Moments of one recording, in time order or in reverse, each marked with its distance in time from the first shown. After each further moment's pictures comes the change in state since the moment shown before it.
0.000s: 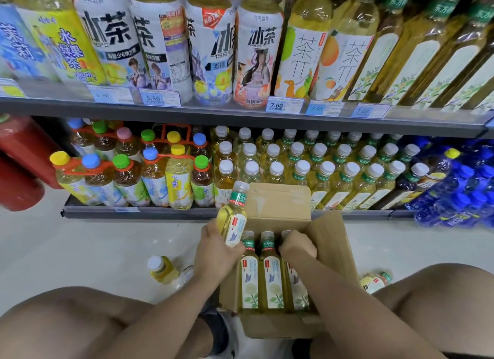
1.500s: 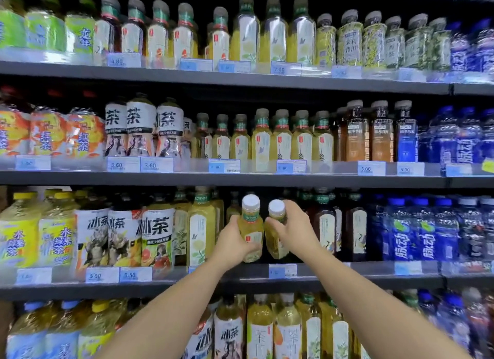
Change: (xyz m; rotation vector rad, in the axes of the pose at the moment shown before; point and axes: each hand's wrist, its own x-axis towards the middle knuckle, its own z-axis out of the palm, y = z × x) left_hand 0.062 0.496 -0.347 -0.183 0.245 0.772; right_hand -0.184 -0.112 -0.604 0.610 0.972 -1.032
